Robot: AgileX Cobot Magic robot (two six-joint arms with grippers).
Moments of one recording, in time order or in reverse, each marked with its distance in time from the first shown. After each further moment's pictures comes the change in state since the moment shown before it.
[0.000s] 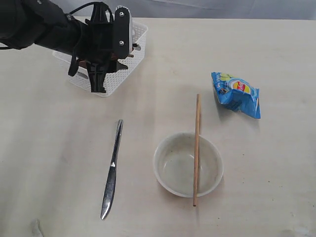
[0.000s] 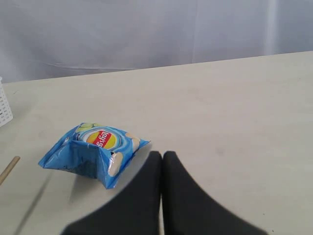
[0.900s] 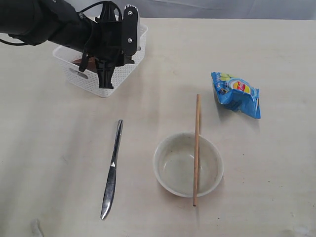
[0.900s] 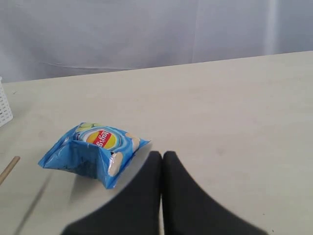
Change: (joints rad) left arm -0.002 0.077 -0.079 -0.004 0.006 0.006; right arm 0.000 0.000 0.000 0.000 0.000 0.000
